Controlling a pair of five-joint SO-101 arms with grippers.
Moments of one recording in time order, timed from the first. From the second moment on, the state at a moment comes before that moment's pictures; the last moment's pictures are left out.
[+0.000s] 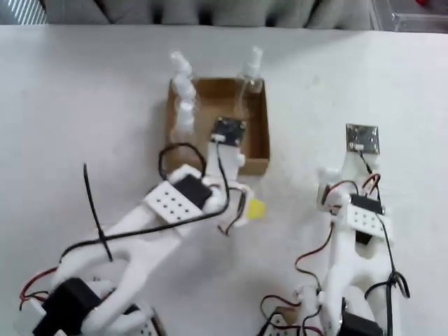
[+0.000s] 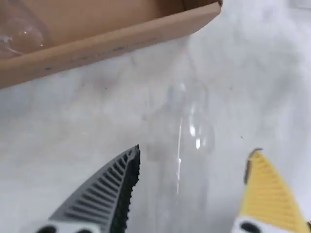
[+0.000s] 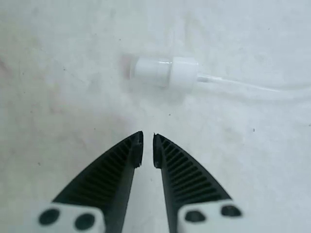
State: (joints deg) left arm 35.2 -16.3 38.4 55.6 28.4; right arm 16.4 -29.0 60.1 37.2 13.0
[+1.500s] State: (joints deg) left arm -12.5 -61.4 76.1 55.3 -3.5; right arm 16.4 -29.0 56.7 42.3 18.9
